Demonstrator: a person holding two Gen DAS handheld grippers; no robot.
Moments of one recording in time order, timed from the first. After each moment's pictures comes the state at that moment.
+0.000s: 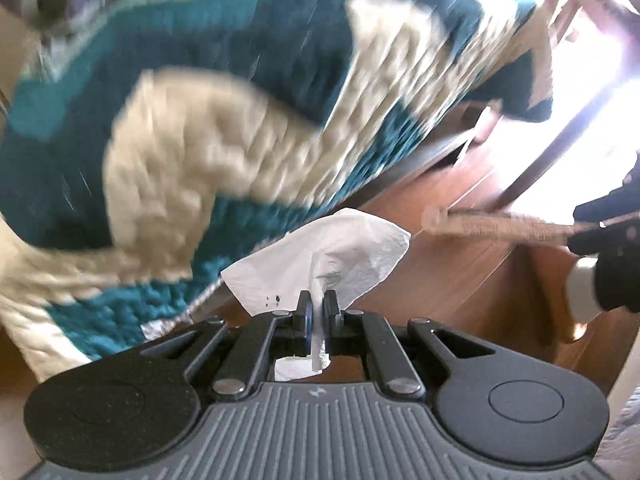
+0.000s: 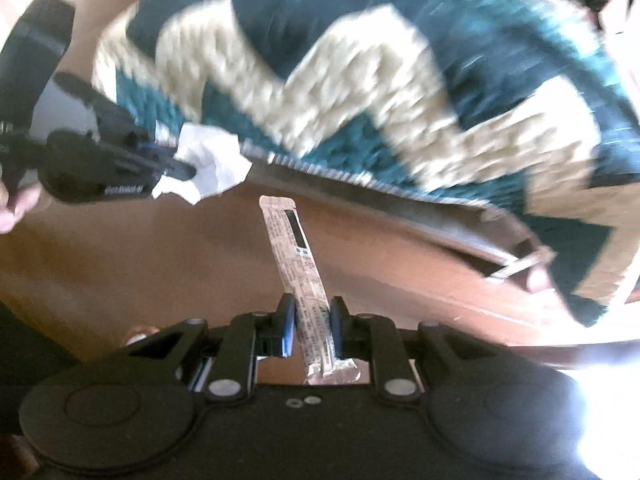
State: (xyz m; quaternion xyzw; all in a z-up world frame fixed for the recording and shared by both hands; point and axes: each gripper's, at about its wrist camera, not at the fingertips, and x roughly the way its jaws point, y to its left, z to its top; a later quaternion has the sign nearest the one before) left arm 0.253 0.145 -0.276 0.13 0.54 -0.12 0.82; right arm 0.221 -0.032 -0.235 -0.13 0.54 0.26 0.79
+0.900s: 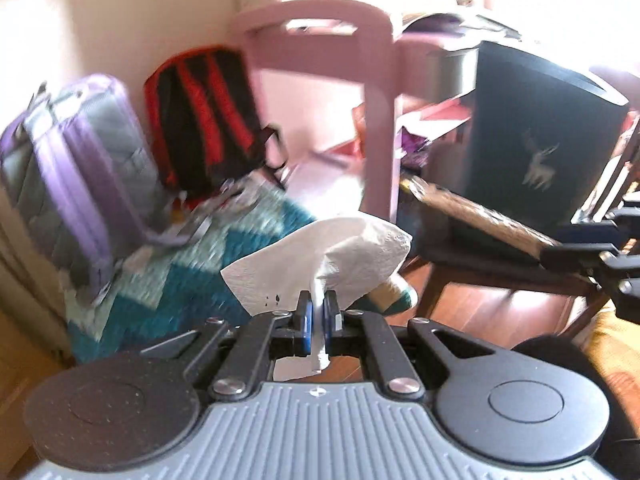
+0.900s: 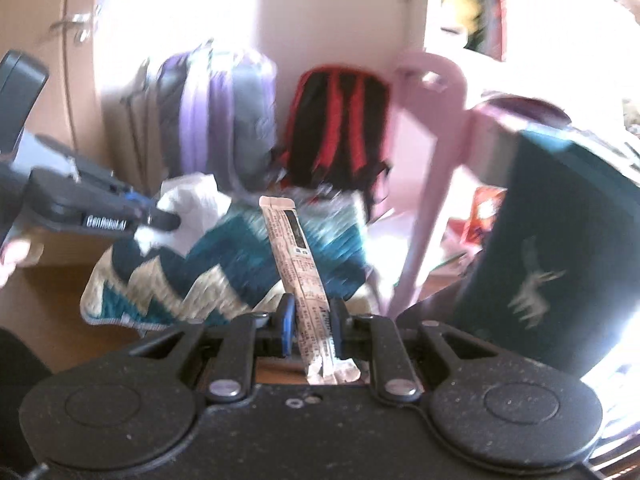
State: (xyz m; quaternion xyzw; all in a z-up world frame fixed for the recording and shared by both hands) left arm 0.150 -0.069 0.018 0.14 0.33 -0.17 0.92; right arm 0.078 -0.245 0.026 -0.05 0.28 0.13 0.95
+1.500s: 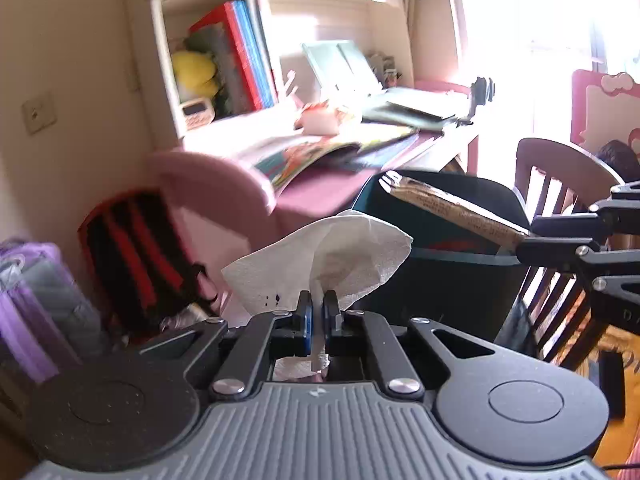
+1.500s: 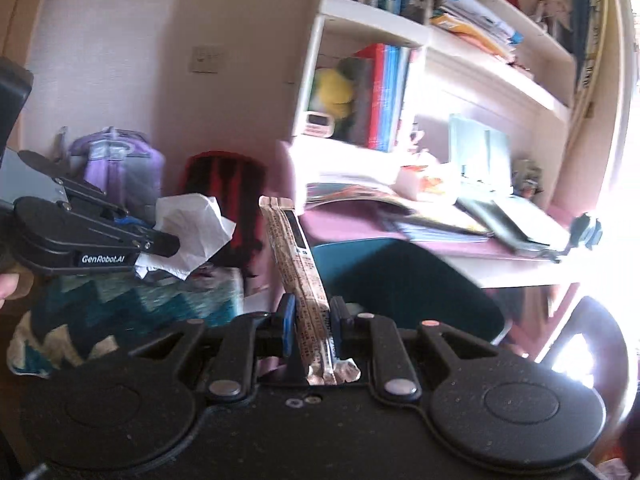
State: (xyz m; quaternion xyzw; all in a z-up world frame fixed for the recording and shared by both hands) left arm 0.156 -0.228 0.126 0.16 0.22 -0.24 0.93; right arm 0.068 -0.365 0.127 -0.08 0.20 0.00 0.98
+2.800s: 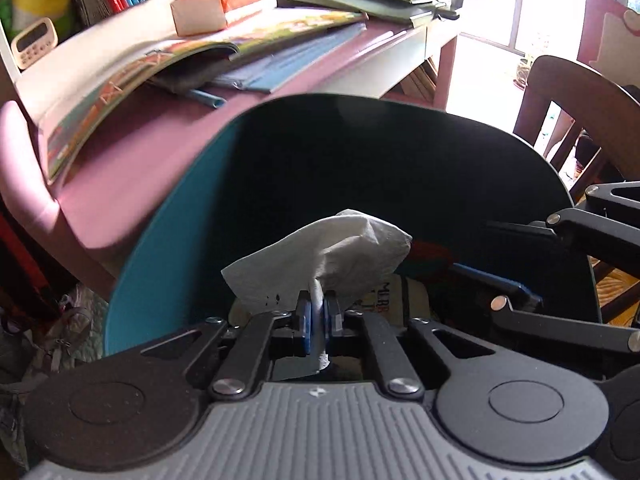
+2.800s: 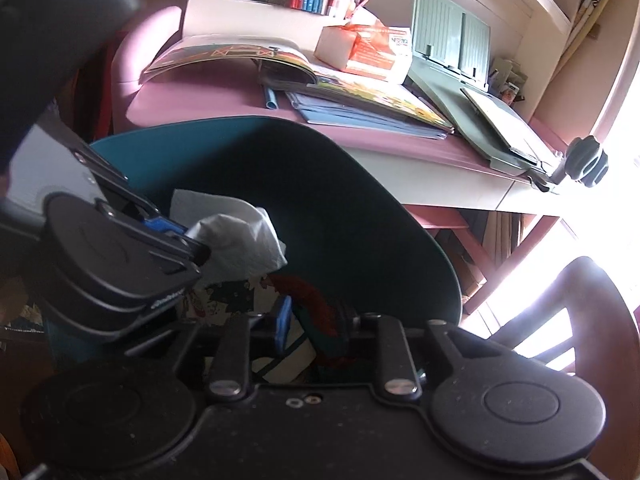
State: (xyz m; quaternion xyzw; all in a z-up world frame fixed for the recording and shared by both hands) left arm 0.306 -0.427 0.049 0.20 0.40 -0.27 0.85; right arm 0.226 -0.475 0.062 -0.11 0.37 -0.05 0.92
